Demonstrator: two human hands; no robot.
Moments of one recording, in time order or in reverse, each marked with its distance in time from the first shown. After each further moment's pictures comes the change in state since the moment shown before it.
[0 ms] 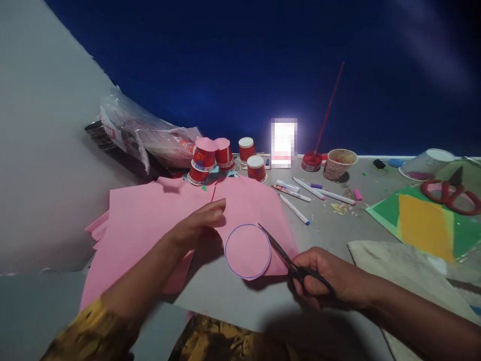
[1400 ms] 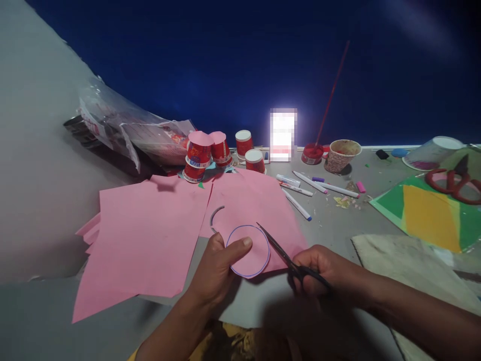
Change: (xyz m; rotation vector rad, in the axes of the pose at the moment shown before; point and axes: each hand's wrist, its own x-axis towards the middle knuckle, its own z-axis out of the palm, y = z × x) left_hand -0.029 -0.057 0.068 -0.105 0.460 -0.074; right_hand 0.007 0.007 0.004 0.053 0.059 0.057
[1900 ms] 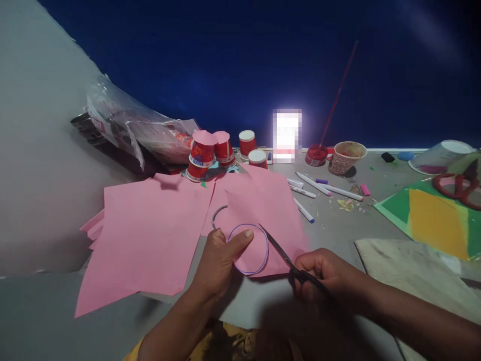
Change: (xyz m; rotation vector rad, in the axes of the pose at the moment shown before) left_hand 0.003 0.007 0.006 0.185 0.048 0.080; right_hand 0.002 0.007 0.002 -0.051 0.098 0.023
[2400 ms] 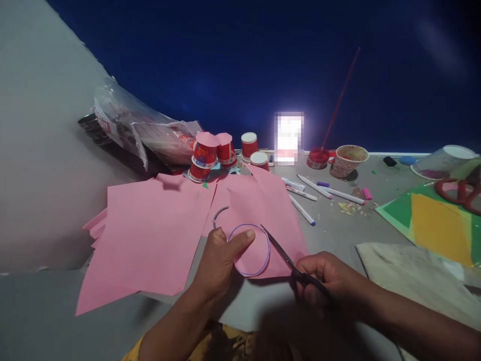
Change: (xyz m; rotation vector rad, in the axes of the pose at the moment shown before) left_hand -0.002 0.008 0.004 -0.026 -0.014 0.040; right_hand -0.003 -0.002 0.002 0.040 0.000 0.009
